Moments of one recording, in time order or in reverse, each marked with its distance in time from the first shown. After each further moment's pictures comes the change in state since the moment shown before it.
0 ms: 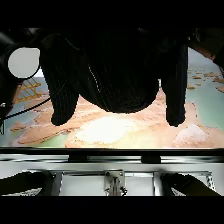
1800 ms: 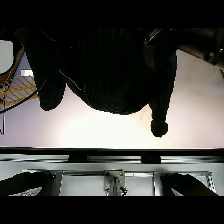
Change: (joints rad) left arm 0.080 0.061 0.000 -0.010 -0.066 -0.012; right arm 0.050 0.108 -0.001 0.060 0.129 0.003
